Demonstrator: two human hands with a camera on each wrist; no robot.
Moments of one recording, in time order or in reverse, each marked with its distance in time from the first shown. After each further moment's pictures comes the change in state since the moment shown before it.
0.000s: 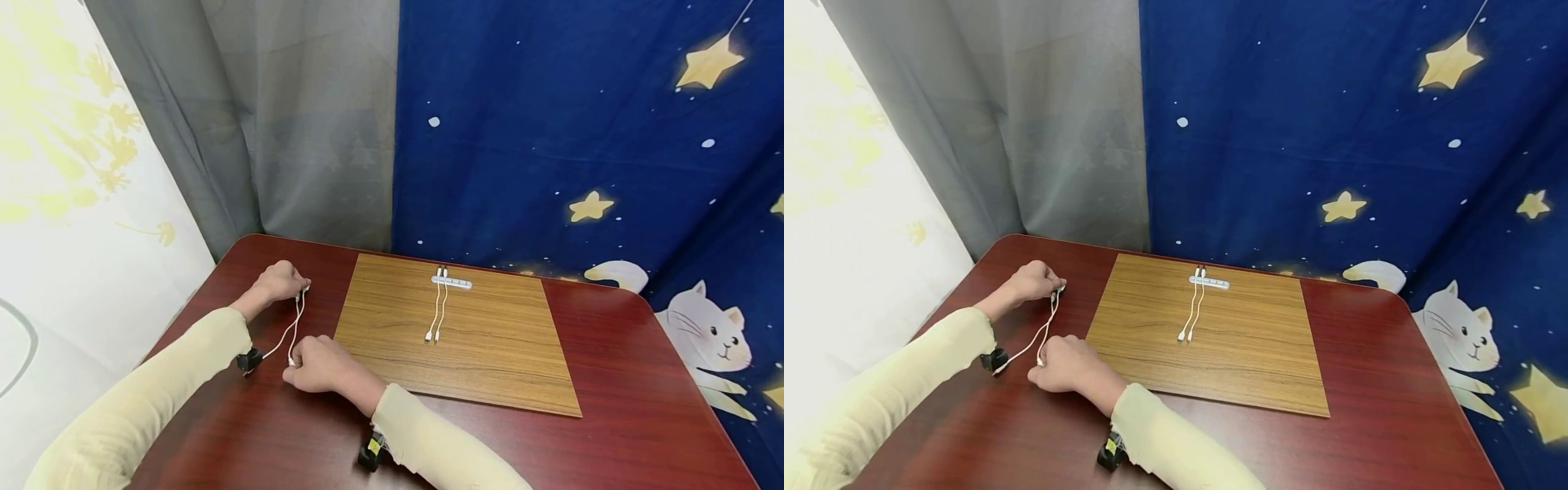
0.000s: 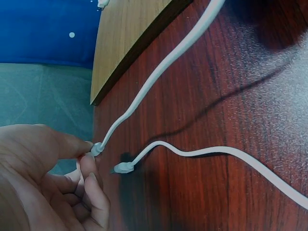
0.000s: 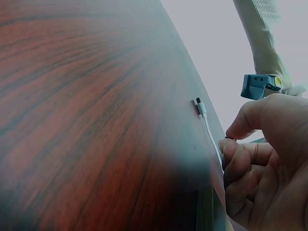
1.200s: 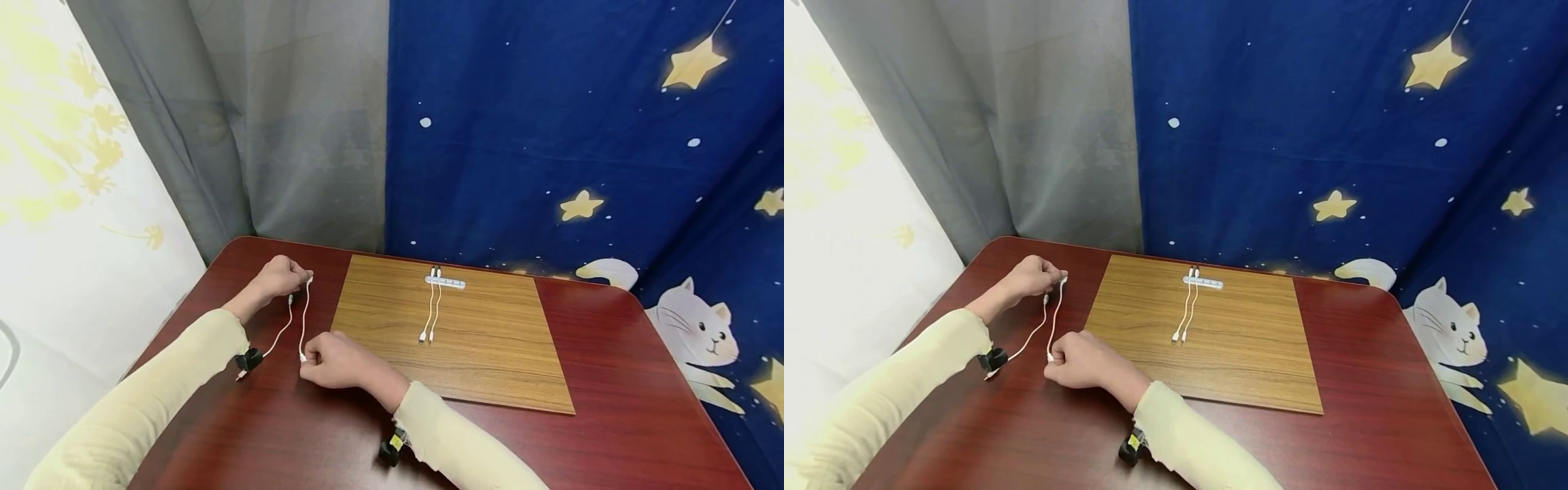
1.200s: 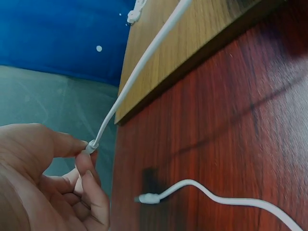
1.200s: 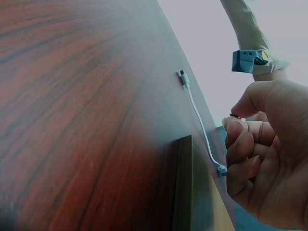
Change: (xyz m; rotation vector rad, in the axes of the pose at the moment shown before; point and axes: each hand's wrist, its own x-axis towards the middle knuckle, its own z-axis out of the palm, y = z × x) left_hand 0.004 0.015 -0.002 -0.203 -0.015 0.038; right_hand -0.013 0.036 -0.024 0.125 -0.014 -0.210
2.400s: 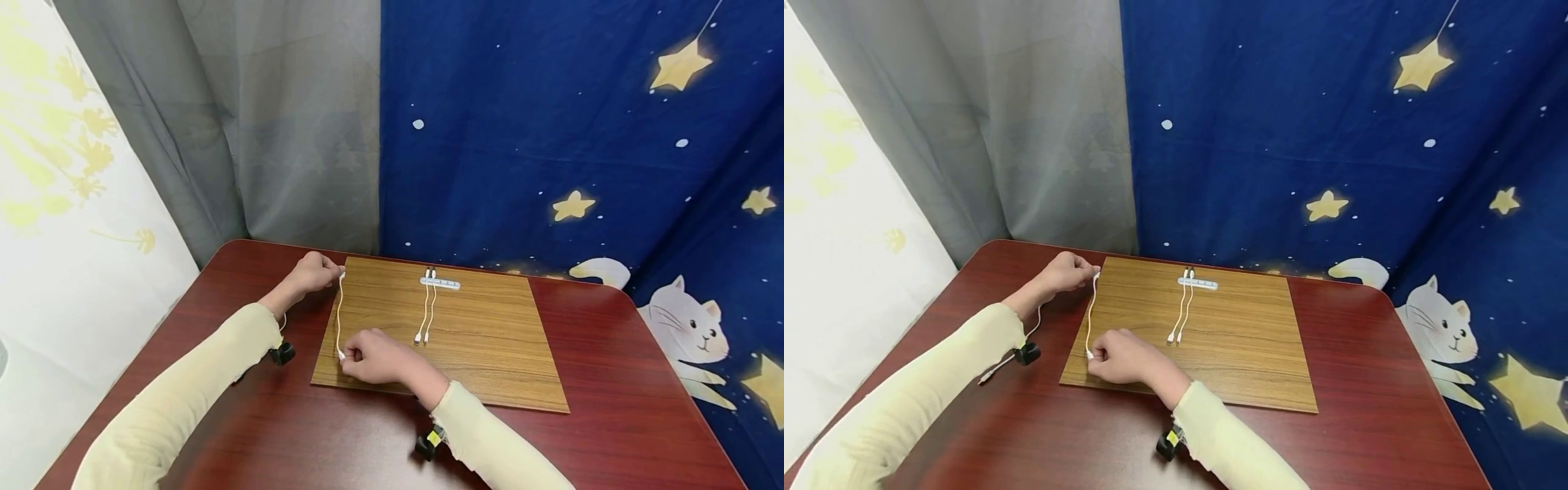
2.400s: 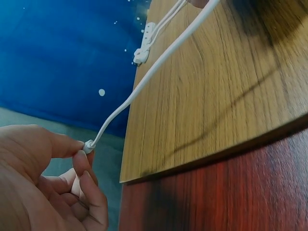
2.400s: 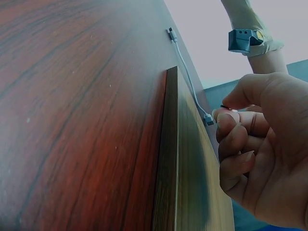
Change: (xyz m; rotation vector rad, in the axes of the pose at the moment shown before) left_hand 0.017 0.051 0.041 -0.085 0.011 0.085; right_hand -0.044 0.042 -0.034 0.005 -0.030 0.025
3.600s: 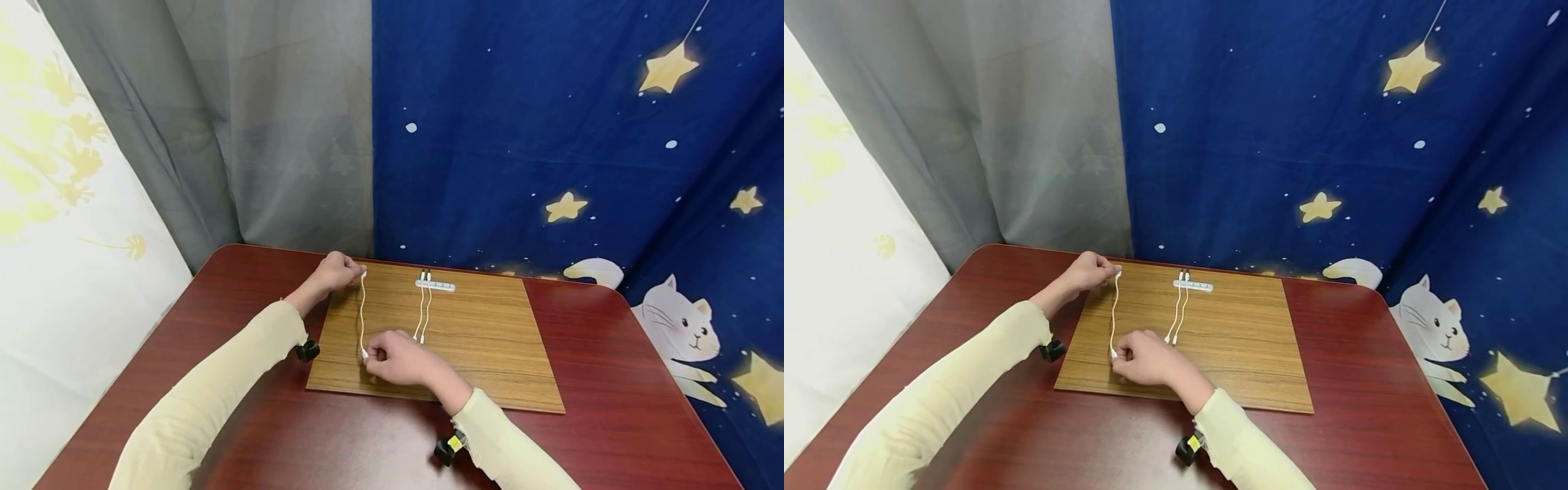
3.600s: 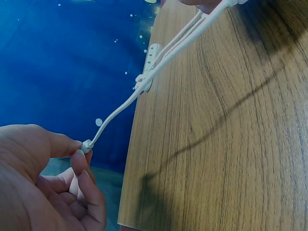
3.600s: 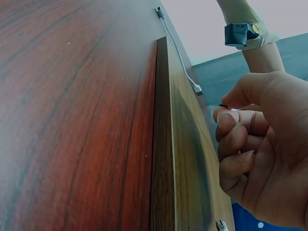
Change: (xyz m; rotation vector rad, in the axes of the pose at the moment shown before) left_hand 0.018 0.031 0.035 -0.130 -0.075 0.022; right_hand -0.032 0.025 -0.016 0.038 0.070 0.052
